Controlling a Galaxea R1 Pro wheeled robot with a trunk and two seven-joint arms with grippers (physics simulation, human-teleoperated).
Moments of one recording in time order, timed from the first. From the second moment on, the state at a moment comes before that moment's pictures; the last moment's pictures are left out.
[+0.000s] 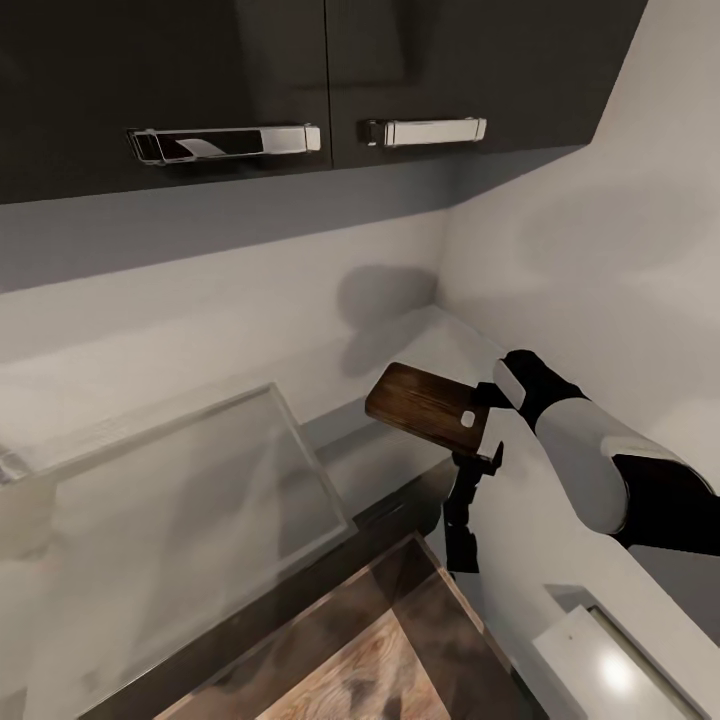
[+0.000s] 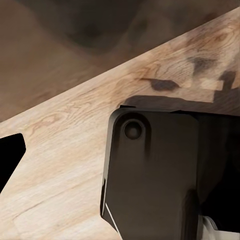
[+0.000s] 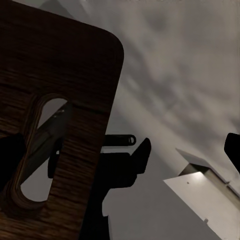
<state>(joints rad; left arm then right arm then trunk) 0.40 -0.01 0.11 -0.84 0.03 -0.36 -0.04 -1.40 -0.03 -0.12 -0.24 -0.02 0.74 -0.28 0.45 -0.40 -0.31</state>
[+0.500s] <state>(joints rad) 0.40 -0.01 0.11 -0.84 0.03 -0.36 -0.04 -1.39 -0.03 -0.12 -0.24 -0.02 0.74 -0.28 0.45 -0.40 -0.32</state>
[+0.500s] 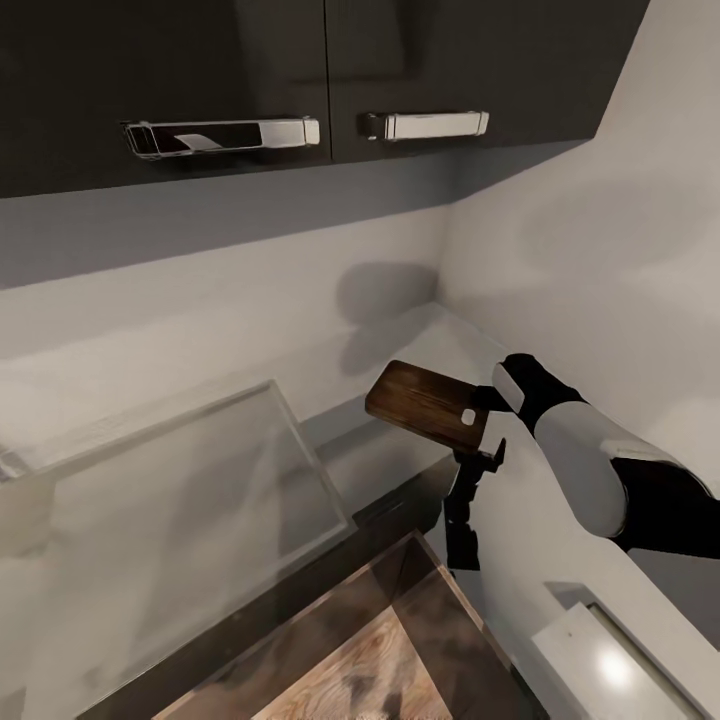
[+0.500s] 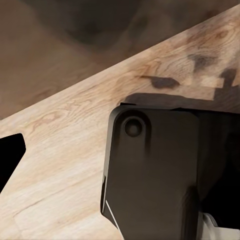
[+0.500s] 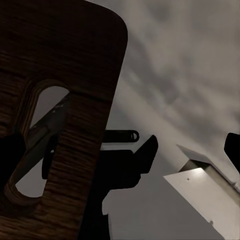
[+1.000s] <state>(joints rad) 0.40 -0.01 0.11 -0.84 0.03 -0.36 -0.04 -1.39 -0.03 -0.12 -0.24 -0.02 0.74 -0.28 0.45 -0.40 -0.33</state>
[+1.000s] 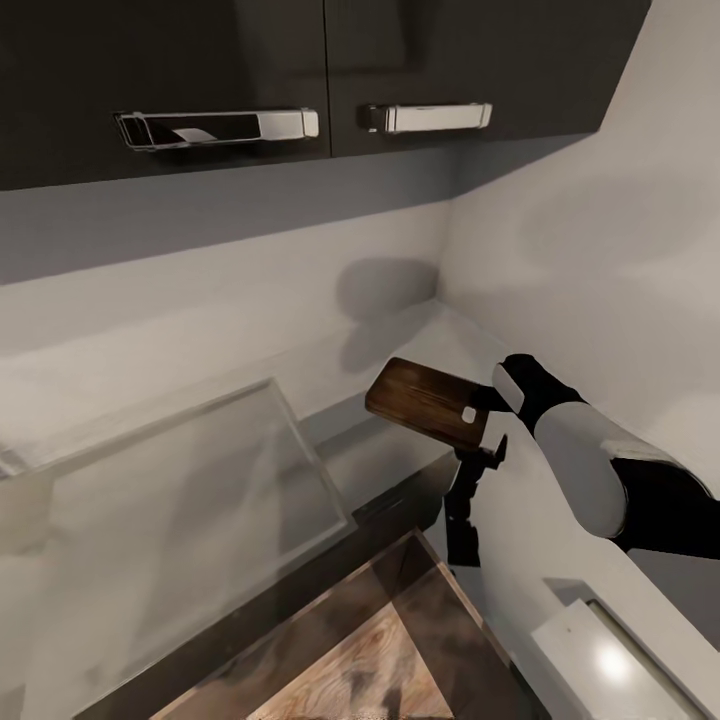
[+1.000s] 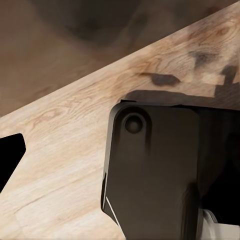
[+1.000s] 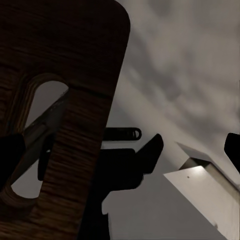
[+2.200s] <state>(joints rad) 0.40 -0.01 0.11 -0.84 0.03 -0.36 -0.04 -1.39 -0.03 -0.12 -0.24 -0.03 0.74 -0.28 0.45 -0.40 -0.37</state>
